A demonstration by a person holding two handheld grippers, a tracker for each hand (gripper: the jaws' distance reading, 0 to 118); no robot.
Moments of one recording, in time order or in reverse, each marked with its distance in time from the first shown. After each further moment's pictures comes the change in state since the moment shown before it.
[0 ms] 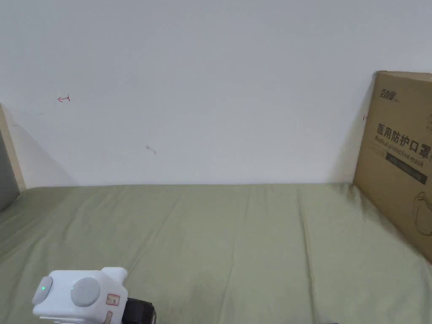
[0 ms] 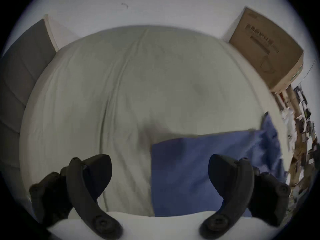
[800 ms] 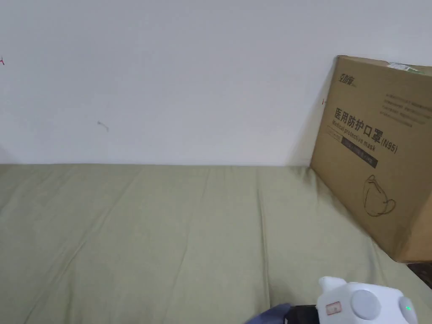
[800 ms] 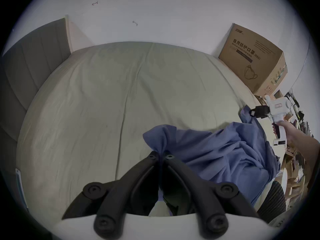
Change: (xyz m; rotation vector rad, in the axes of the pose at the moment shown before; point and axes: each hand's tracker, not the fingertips) left arm -0.011 -0.114 0.116 0.215 -0.039 0.028; right arm 0.086 -0.007 -0.260 -0.701 -0.149 -0.076
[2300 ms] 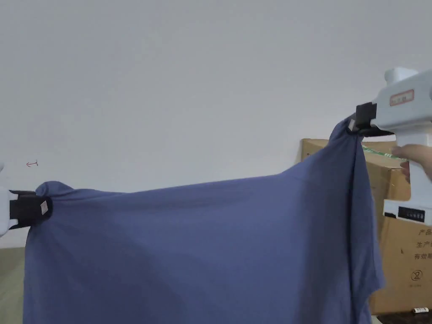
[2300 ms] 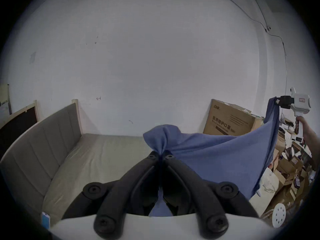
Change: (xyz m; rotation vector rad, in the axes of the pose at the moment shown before) left arm 0.078 0.185 0.249 0.611 -0.005 -0.042; right arm -0.017 0.101 0.532 0.926 0.035 0.051
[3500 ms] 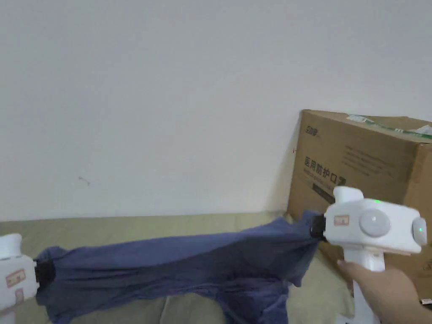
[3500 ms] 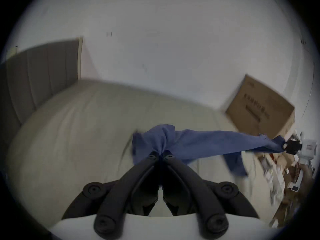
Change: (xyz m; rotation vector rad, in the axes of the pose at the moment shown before) left arm -0.034 -0.212 -0.231 -0.259 0.111 0.237; right arm 0.038 -0.288 -0.193 -0.375 -0.089 -0.098
